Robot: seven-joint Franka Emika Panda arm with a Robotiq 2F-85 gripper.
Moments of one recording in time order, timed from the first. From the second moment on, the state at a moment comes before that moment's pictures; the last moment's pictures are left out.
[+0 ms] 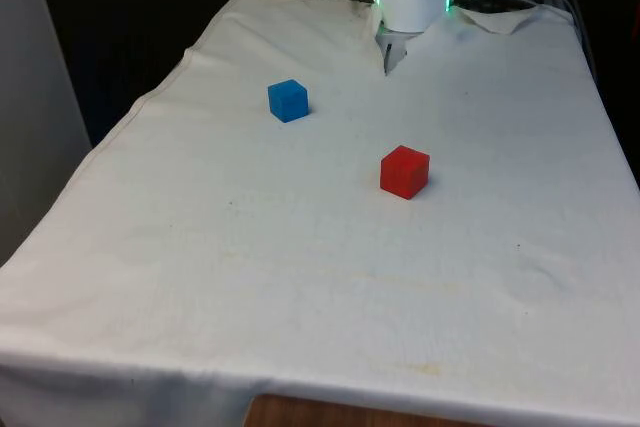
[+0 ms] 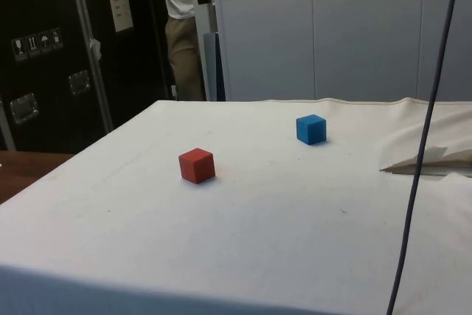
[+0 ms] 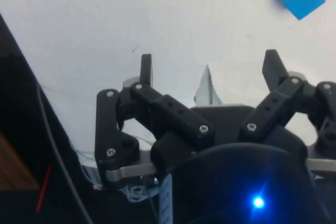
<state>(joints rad) 0.10 -0.04 -0.14 -1.97 0.01 1.86 0.03</state>
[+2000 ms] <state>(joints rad) 0.08 -0.20 -0.18 -2.27 -0.12 2.01 0.21</state>
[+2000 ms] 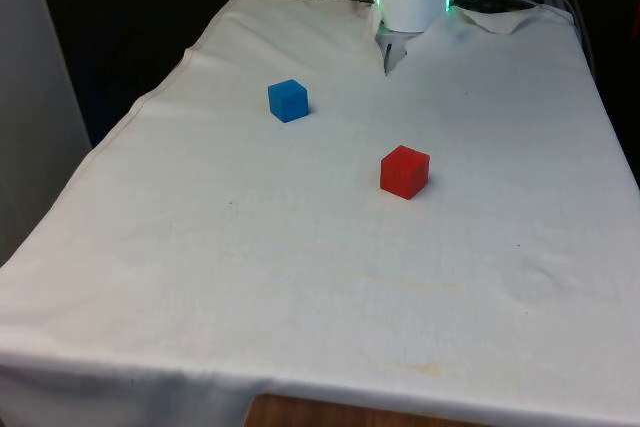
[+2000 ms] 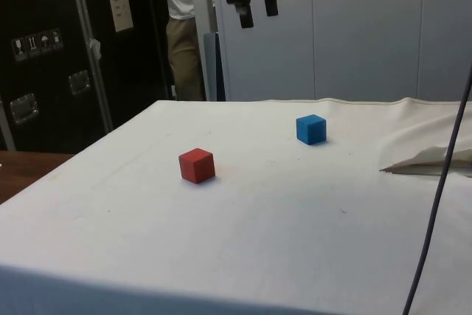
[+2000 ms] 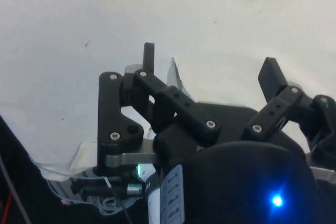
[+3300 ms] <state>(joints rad) 0.08 -0.20 -0.28 -2.51 -0.12 2.26 0.25</state>
